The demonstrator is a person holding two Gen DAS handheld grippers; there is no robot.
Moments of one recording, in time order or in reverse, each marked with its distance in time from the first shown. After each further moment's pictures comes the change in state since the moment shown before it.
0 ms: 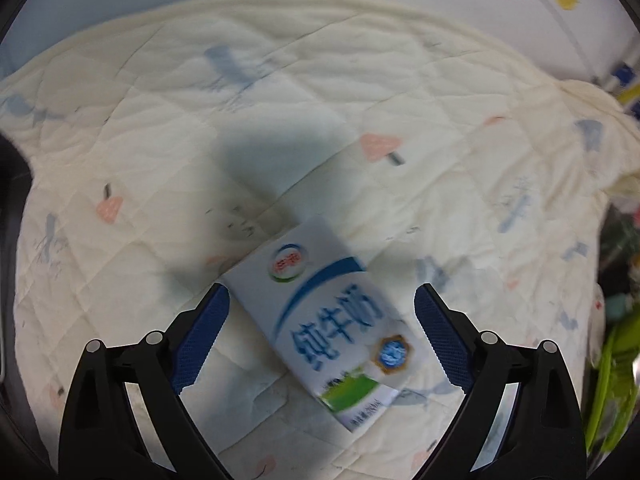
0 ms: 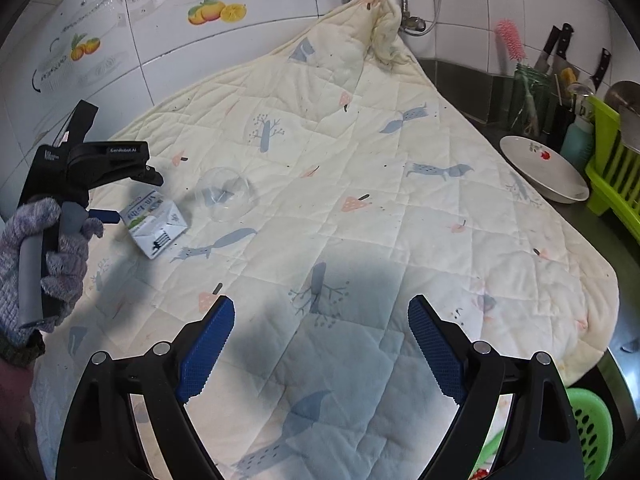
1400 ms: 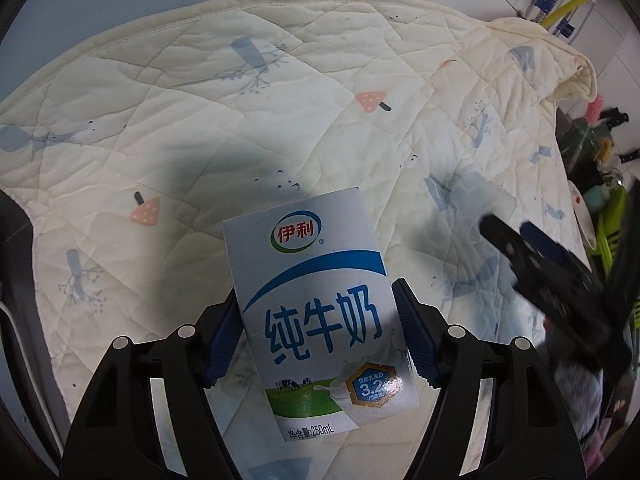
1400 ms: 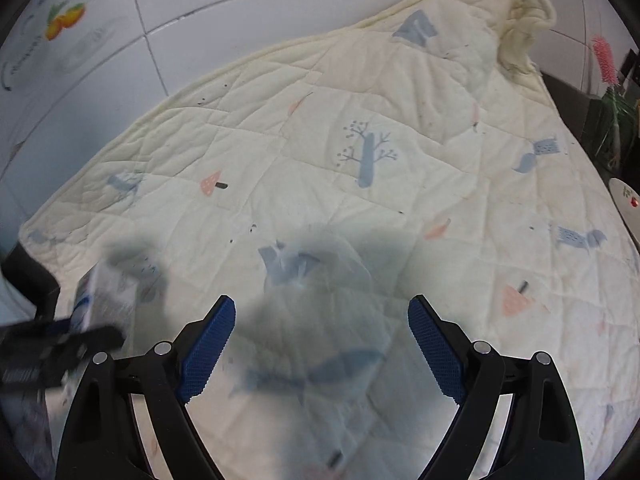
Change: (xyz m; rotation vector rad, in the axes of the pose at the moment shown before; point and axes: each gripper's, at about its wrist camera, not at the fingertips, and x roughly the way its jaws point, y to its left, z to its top) left arm -0.031 0.062 -0.014 0.337 0.029 -0.166; right arm 0.126 0.102 0.093 -0.017 0.057 0.069
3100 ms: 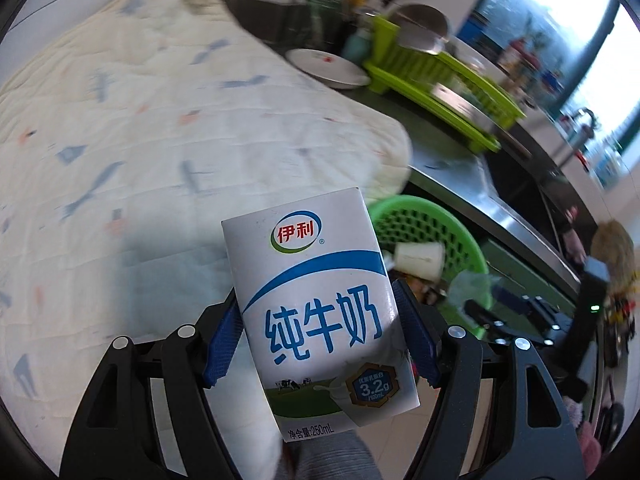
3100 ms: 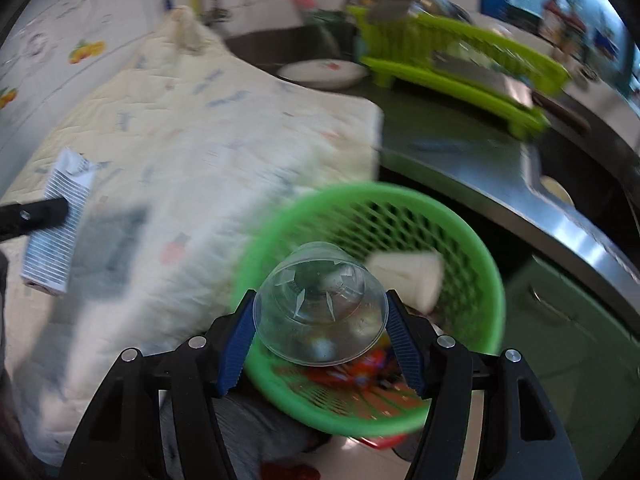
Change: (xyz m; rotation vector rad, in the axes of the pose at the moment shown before) left arm -0.074 -0.258 -0.196 0.583 0.072 -0.436; right arm -0.295 -0.186 -0.307 0.390 0.017 -0.430
